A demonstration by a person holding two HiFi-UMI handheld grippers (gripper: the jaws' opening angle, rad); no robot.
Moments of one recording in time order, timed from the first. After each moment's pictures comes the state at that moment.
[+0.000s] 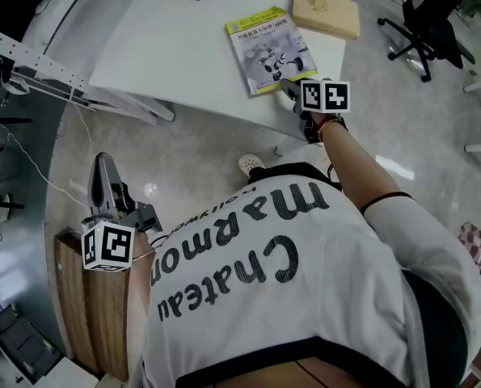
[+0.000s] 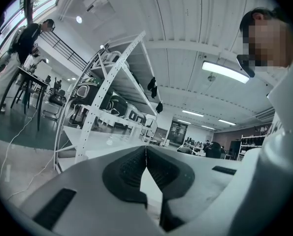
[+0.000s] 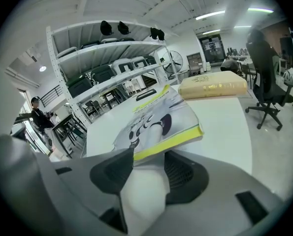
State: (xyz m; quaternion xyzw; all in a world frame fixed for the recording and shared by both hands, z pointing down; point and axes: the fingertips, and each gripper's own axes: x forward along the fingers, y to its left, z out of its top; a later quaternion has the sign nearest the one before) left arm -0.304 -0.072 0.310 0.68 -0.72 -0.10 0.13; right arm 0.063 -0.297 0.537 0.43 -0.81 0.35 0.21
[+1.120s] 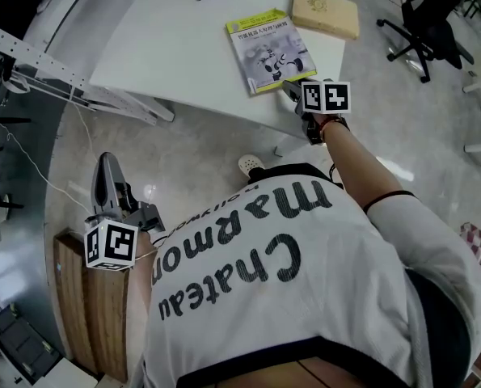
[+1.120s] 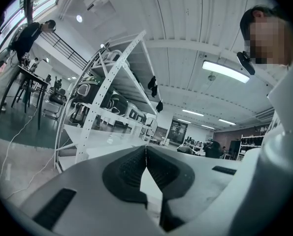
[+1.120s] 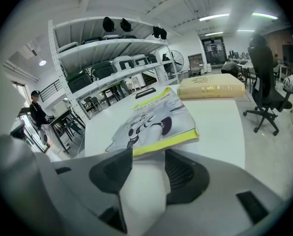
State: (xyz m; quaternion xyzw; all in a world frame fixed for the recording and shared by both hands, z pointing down) left arm -0.303 -0.068 0.319 0.68 -0.72 -0.09 0.14; right arm 0.068 -0.293 0.539 0.44 -0.80 0.33 0.23
